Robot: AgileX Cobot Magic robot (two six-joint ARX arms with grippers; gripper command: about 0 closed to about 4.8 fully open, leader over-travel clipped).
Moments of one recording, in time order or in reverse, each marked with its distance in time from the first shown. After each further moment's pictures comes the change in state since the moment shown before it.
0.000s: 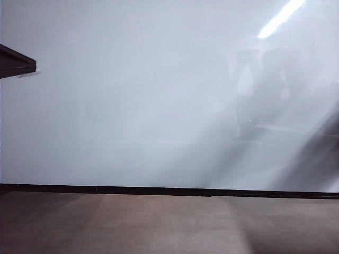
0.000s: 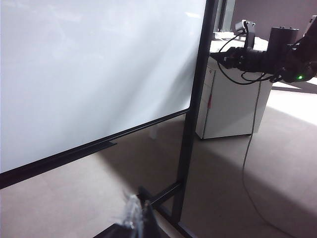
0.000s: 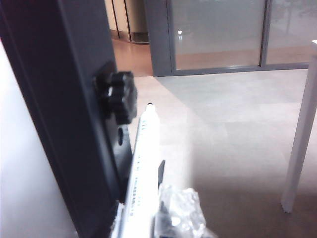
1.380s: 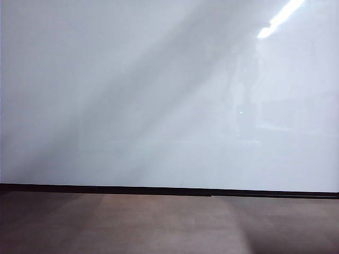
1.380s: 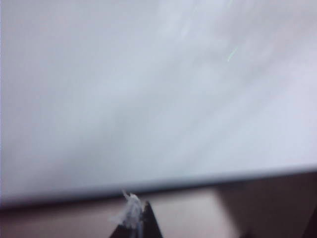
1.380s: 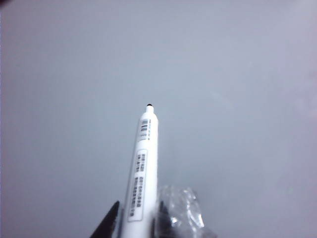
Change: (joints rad) left arm 0.514 0.003 0.138 -0.038 0.000 0.000; right arm 0.744 -1.245 0.001 -0.817 0.551 0.224
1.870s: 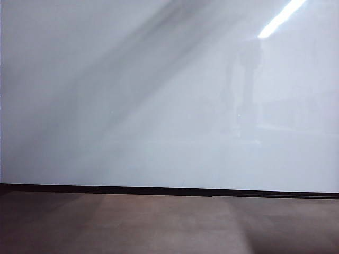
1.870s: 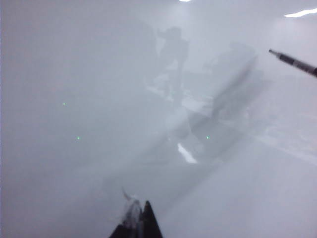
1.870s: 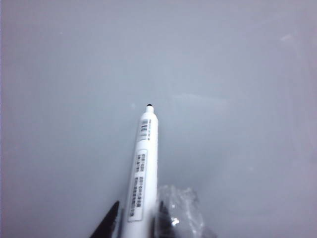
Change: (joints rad) left arm -0.035 0.298 0.502 -0.036 0.000 0.000; right arm 0.187 0.518 0.297 0.106 0.101 -0.069
